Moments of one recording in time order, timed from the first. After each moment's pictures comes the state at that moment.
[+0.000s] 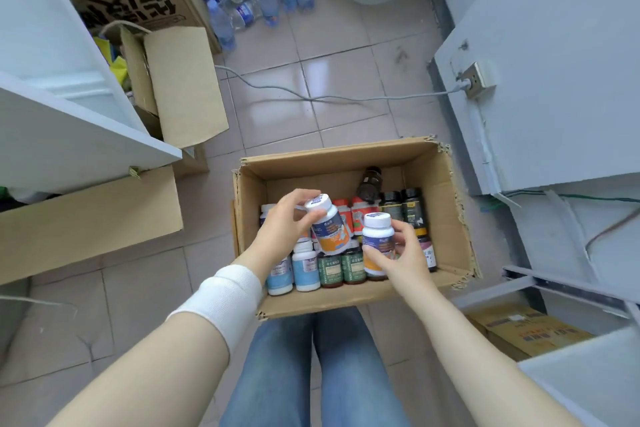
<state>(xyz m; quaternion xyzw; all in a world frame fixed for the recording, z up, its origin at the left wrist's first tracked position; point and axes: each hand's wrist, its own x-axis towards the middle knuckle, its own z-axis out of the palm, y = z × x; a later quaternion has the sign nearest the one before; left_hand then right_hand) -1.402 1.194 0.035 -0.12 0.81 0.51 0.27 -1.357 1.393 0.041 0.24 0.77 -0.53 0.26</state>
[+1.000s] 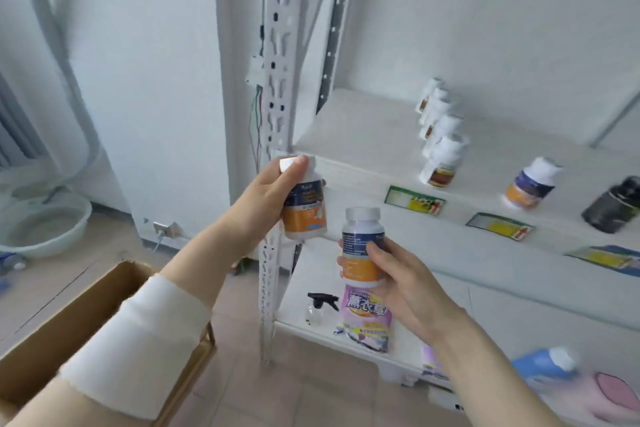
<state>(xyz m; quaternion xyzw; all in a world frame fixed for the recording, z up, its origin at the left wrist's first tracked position) -1.045 1.420 0.507 0.38 0.55 0.63 0.40 -0.858 1.487 0.465 0.27 0.52 -0.77 -0.23</state>
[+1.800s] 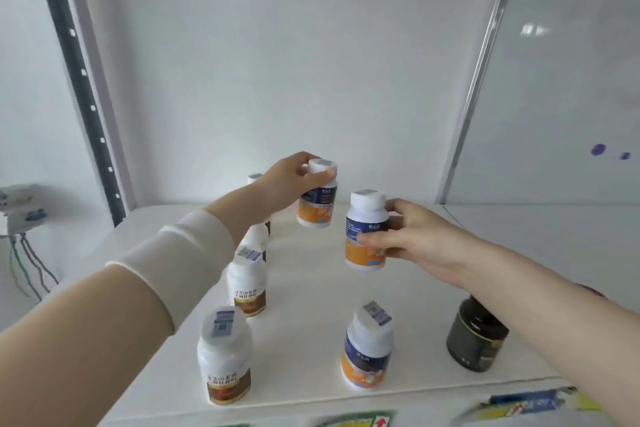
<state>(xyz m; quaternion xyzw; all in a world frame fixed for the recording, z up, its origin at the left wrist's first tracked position) -0.914 1.834 0.617 0.63 0.57 0.42 0.32 -0.710 1.813 0.602 0.46 0.65 -0.53 -0.31</state>
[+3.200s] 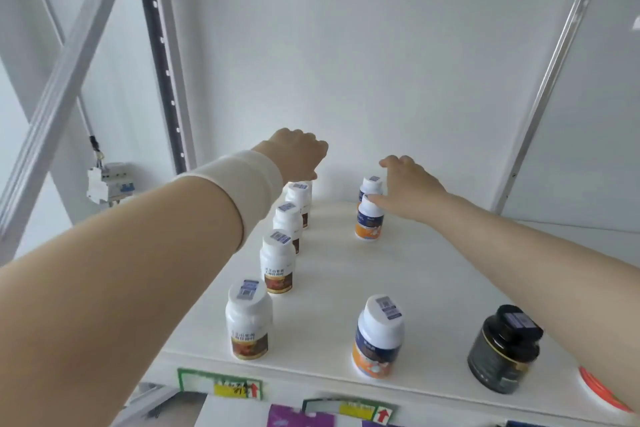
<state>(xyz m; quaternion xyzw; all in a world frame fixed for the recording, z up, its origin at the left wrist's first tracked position) -0.938 1.844 0.654 0.67 0.71 -0.07 -0.20 -0.756 1.875 0.627 0.51 0.85 -0.05 -0.13</state>
